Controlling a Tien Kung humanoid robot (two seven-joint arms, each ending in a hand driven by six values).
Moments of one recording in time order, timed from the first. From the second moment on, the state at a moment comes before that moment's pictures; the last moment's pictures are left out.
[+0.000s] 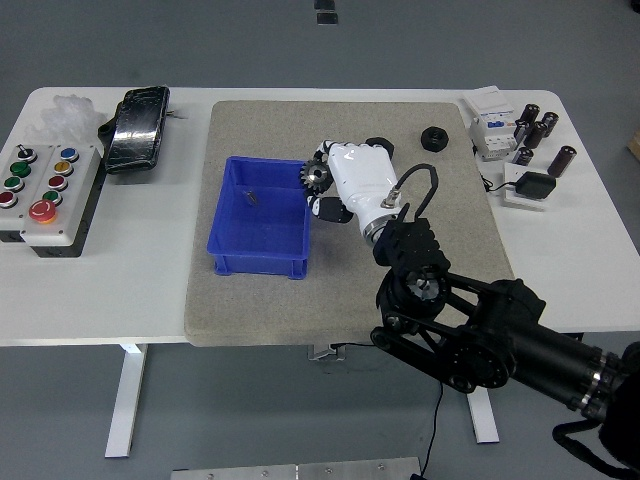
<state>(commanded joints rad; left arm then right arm) -0.05 0.13 -1.69 -0.18 1.51 -0.05 0.31 0.72 -0.04 0.44 1.19 -2.14 -0.40 -0.65</state>
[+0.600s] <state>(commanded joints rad) -0.06 0.13 -1.69 -0.18 1.51 -0.05 0.31 0.74 -0.02 0.35 1.17 -2.04 -0.40 -0.65</state>
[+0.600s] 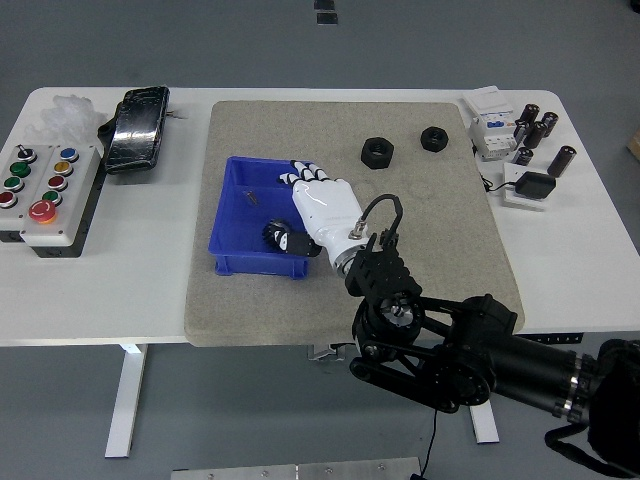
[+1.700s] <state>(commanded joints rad) -0.05 0.13 -1.69 -0.18 1.52 -0.06 0.31 0.60 -0.15 0.61 1.12 -2.00 -0.12 -0.65</state>
